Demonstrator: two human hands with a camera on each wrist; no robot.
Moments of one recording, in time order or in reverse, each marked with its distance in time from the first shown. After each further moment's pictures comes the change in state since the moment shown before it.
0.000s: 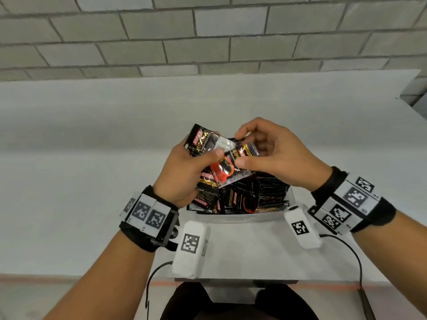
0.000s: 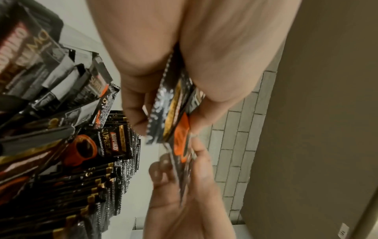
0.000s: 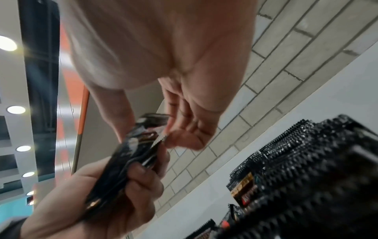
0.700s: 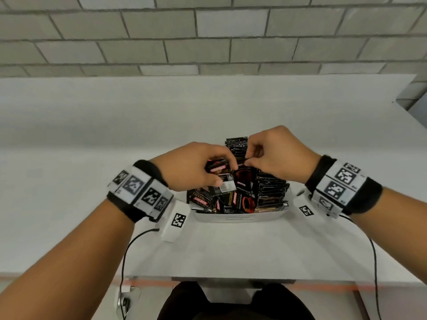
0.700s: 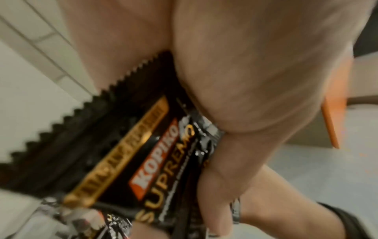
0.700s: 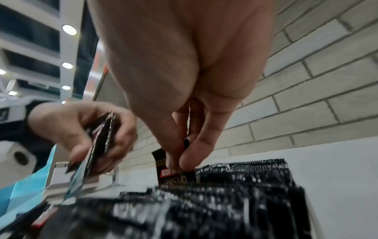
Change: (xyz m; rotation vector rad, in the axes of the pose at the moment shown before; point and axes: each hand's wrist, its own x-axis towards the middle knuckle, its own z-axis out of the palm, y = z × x) left_hand 0.017 0.035 -0.009 1.132 -0.564 0.067; right_hand 0.017 0.008 -0.007 -0.716 -0.057 0.050
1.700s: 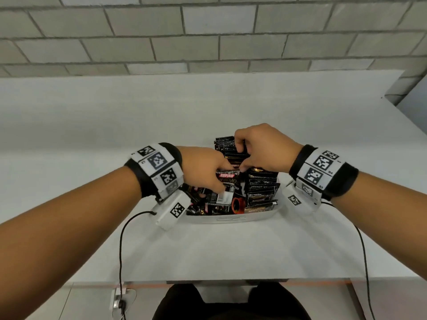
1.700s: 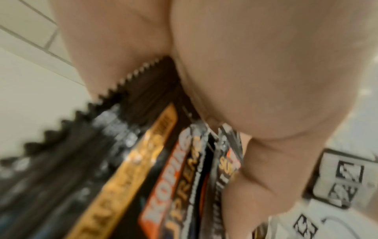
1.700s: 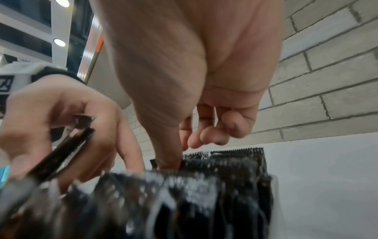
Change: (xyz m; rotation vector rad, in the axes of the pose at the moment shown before) left_hand 0.053 0.008 0.008 0.296 -0.381 -0.090; right_hand 0.022 0.022 0.003 -0.135 -0.141 0.052
